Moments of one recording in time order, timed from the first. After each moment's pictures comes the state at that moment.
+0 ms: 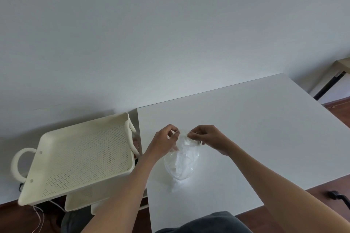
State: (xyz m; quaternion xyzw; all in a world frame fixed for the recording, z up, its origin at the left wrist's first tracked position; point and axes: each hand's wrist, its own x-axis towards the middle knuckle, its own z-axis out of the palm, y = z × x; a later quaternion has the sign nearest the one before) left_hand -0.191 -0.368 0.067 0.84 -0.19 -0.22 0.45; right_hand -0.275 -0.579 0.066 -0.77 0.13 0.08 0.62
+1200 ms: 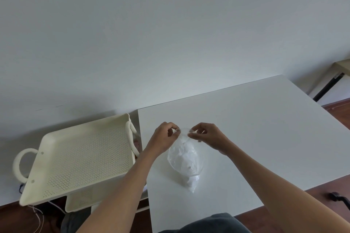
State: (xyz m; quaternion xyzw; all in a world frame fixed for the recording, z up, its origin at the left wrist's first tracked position) left_hand -0.185 -0.370 0.079 0.88 -0.23 -0.15 0.39; right_hand -0.274 -0.577 0.068 -0.80 0.14 0.03 0.58
